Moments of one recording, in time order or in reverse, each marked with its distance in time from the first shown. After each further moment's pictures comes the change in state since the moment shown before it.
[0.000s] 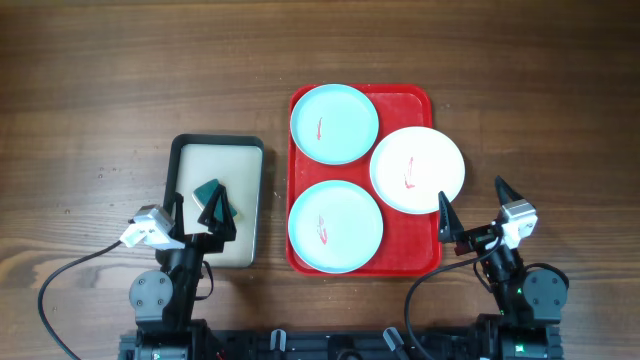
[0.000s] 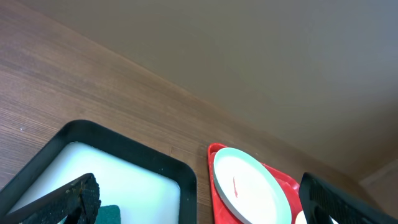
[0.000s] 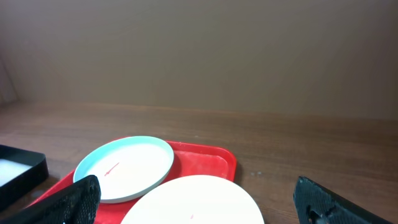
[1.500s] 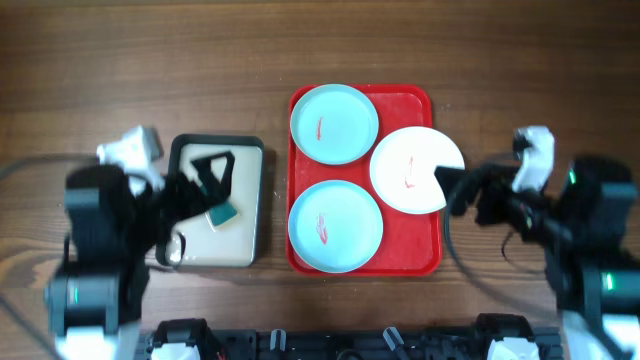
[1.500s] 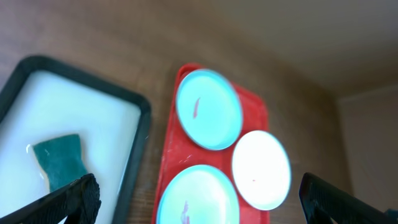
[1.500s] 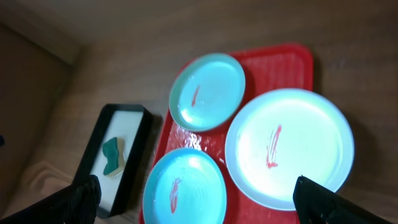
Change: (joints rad) left arm -0.001 0.818 0.980 -0.768 0.232 0.046; right arm 0.002 0.834 0.945 -0.854 -0.216 0.157
